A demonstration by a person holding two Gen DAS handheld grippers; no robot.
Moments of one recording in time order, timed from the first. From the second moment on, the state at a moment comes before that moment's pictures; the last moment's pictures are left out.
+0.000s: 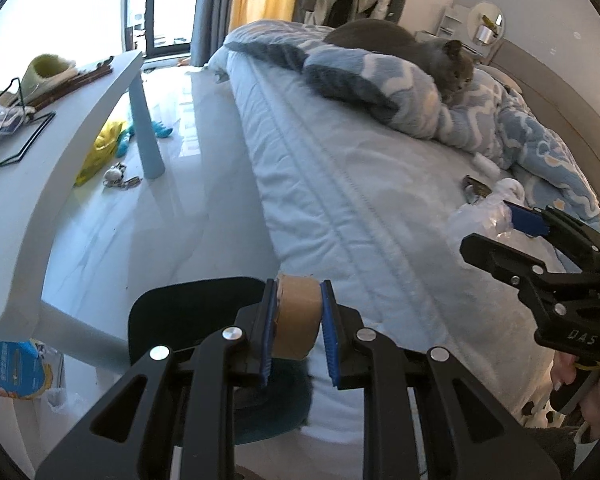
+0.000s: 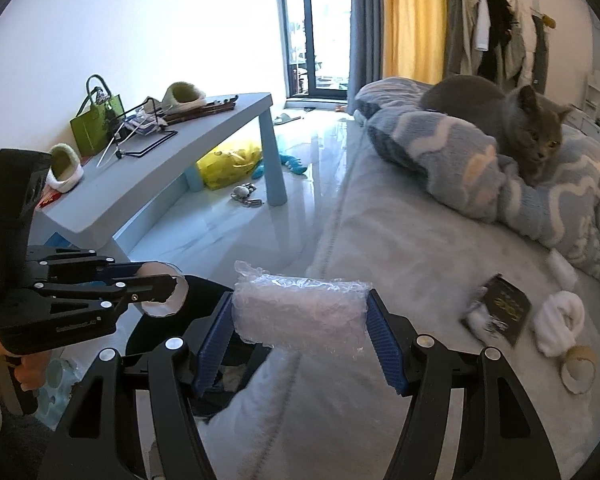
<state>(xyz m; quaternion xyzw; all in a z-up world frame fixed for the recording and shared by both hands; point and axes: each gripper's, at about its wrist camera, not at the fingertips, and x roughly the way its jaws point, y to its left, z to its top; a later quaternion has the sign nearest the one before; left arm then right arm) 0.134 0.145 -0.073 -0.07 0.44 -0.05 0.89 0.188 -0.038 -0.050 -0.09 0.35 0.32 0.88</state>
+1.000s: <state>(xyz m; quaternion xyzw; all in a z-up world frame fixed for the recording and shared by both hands) 0.116 0.253 -0.182 -0.12 0.58 -0.02 0.81 0.189 0.092 -0.080 -0.09 0.40 0.38 0.83</state>
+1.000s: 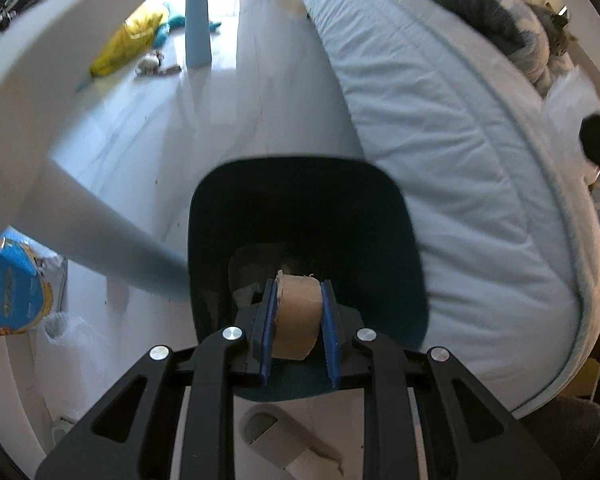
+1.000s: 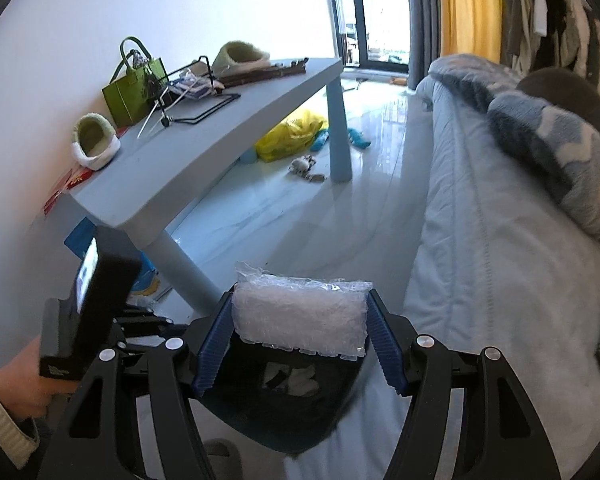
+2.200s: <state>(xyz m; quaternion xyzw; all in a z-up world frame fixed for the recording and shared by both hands) 0.084 0.290 -0.107 -0.10 0.45 0.01 0.89 0.210 0.157 -0.205 -0.12 0.55 0.34 0.76</state>
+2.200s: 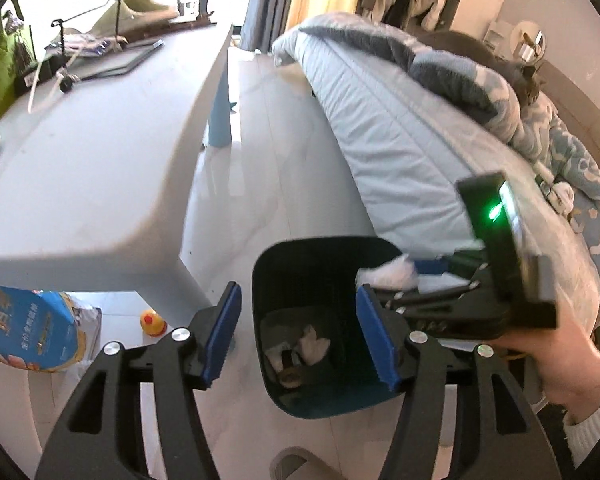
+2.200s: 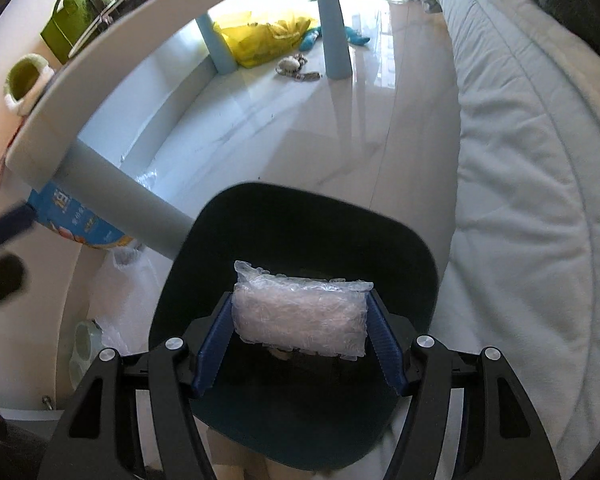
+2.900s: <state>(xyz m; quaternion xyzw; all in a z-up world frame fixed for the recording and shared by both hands) 0.069 0.263 -0.042 -0.09 0.36 -0.01 0.93 0.190 0.145 -0.251 -0.18 0.58 0.33 0.73</state>
